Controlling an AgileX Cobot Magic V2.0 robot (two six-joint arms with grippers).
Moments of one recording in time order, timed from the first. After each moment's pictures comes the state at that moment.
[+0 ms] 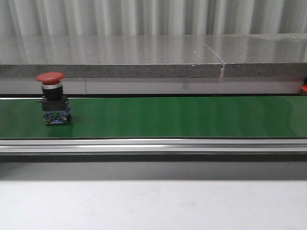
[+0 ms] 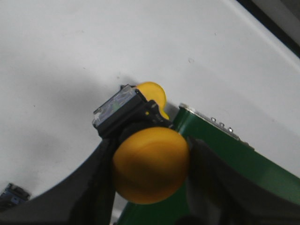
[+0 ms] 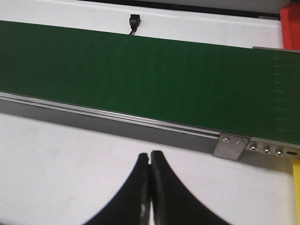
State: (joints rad) left arm 0.47 1.80 -1.68 -0.30 1.23 0.01; right arm 0.17 0.43 -0.51 0.07 0.70 0.00
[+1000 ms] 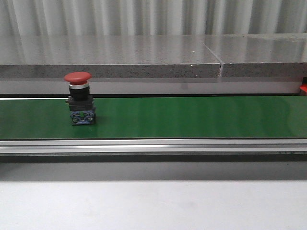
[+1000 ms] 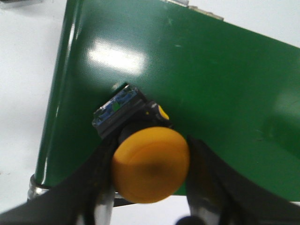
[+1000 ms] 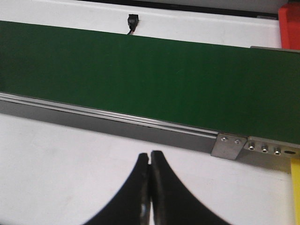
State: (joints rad) left arm 0.24 1.73 -1.39 -0.28 1.20 0.09; right arm 0.17 0.43 -0.51 0.07 0.70 0.00
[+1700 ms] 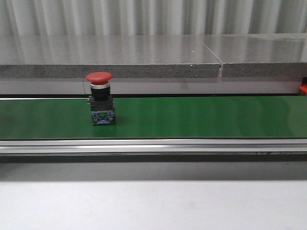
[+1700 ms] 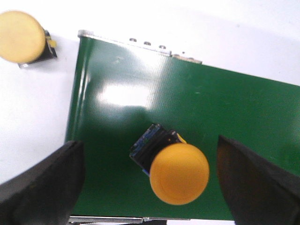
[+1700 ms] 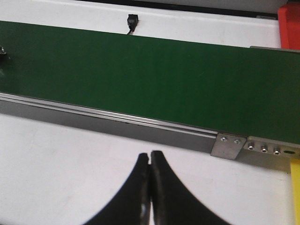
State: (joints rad) left arm 0.22 1.63 -1.39 -0.26 1.08 0.16; right arm 0.17 0.43 -0.51 0.07 0.70 0.00
